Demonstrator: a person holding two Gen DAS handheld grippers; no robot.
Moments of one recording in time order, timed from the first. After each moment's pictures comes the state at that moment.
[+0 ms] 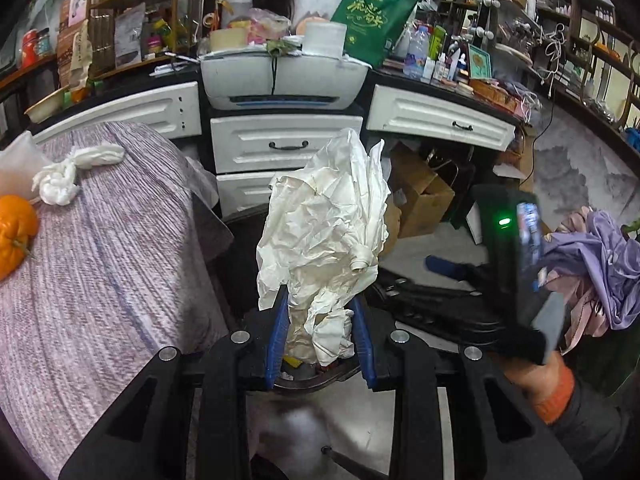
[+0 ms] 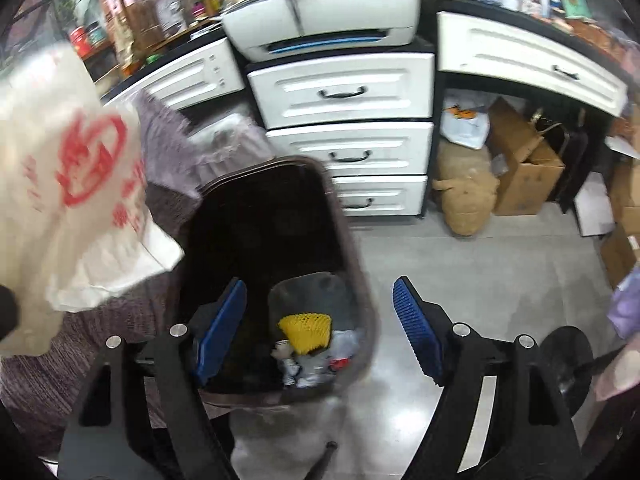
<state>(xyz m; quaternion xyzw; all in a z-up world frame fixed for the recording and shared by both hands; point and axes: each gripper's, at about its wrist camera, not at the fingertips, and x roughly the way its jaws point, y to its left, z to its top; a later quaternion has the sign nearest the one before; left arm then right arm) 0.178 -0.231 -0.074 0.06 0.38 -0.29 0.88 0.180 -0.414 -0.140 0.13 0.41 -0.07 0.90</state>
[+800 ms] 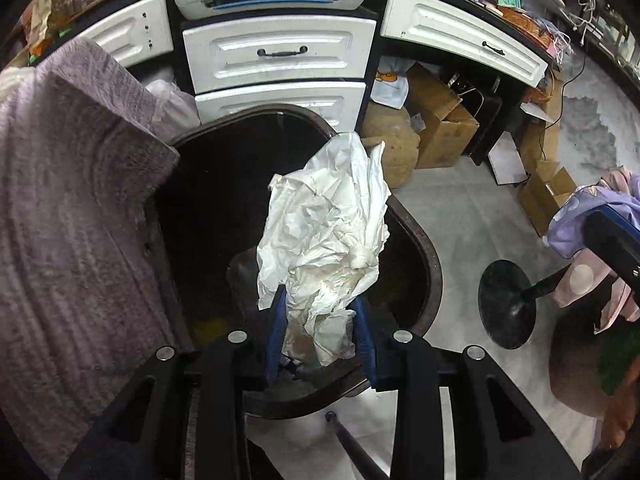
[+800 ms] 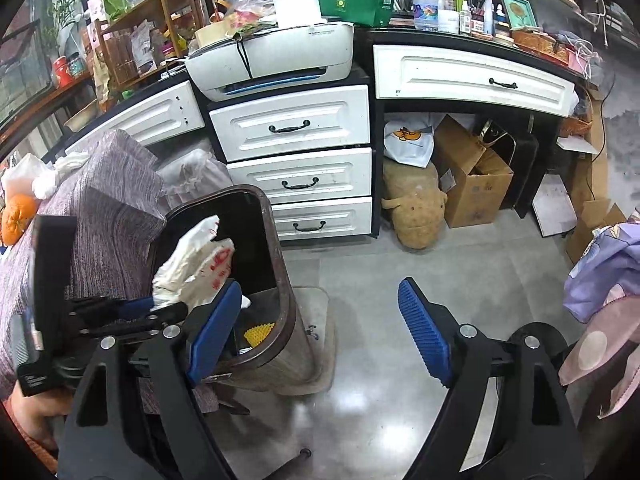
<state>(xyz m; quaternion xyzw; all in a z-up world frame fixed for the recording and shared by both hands) 0.226 -0.287 -0.177 0.10 0.50 -0.26 0.82 0.112 -0.450 -0.116 0.13 0.37 -0.12 0.91</state>
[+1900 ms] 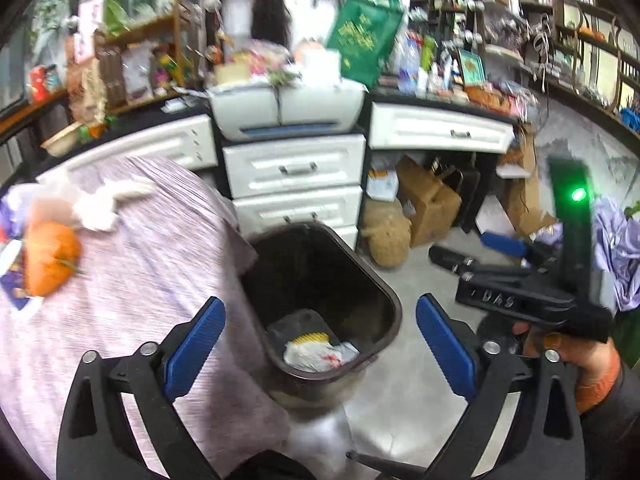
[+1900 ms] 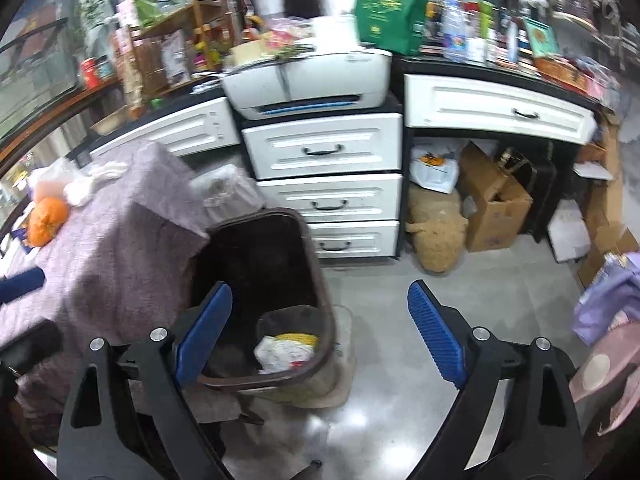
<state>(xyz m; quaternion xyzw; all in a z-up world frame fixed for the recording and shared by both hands) 0.138 -0.208 -0.034 0.09 0.32 -0.26 0.91 0.121 -0.406 -0.076 0.11 0.34 -0.06 0.93</state>
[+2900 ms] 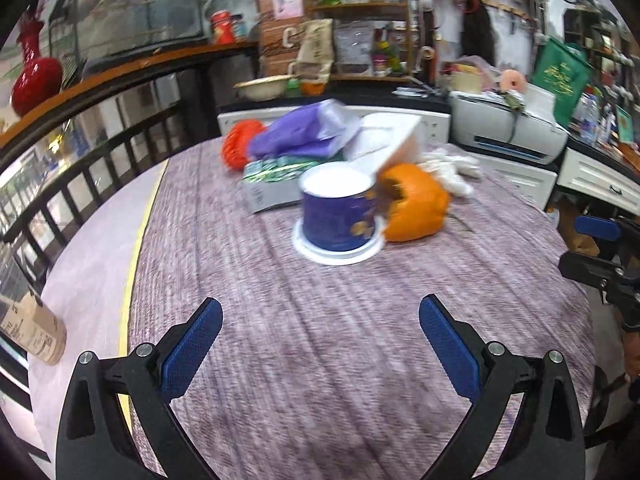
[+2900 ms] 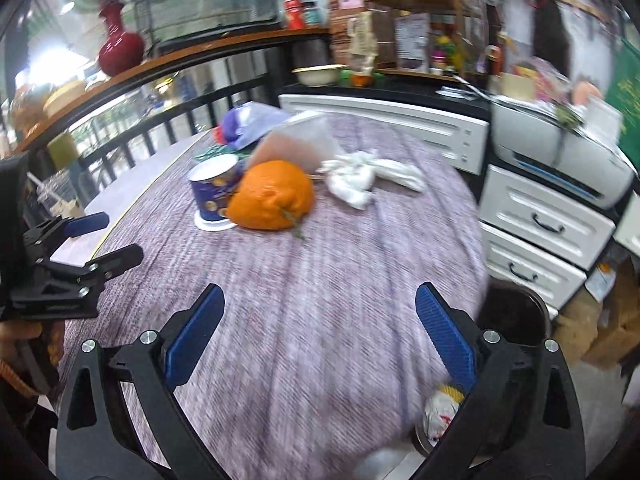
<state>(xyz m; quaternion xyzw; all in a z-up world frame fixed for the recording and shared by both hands) 0.183 0.067 -0.027 0.04 0.35 0.00 0.94 0.208 -0.144 -0.015 -0.02 0.34 0.23 0.91</state>
